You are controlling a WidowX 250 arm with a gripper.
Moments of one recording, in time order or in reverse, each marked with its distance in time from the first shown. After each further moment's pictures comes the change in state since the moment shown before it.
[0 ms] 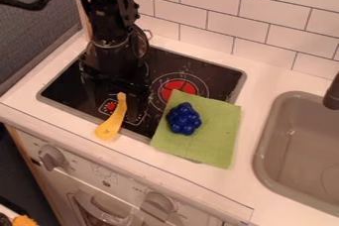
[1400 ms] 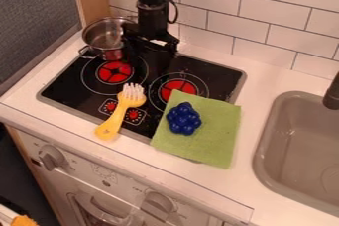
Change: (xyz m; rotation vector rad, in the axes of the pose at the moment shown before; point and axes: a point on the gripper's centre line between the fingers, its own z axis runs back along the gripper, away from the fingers) arm 0.121 0.041 -0.041 0.012 0.110 0.005
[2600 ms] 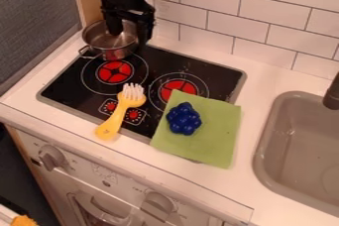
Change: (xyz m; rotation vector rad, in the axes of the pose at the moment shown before) arm 0.017 0.043 0.026 -0.037 -0.177 -0.003
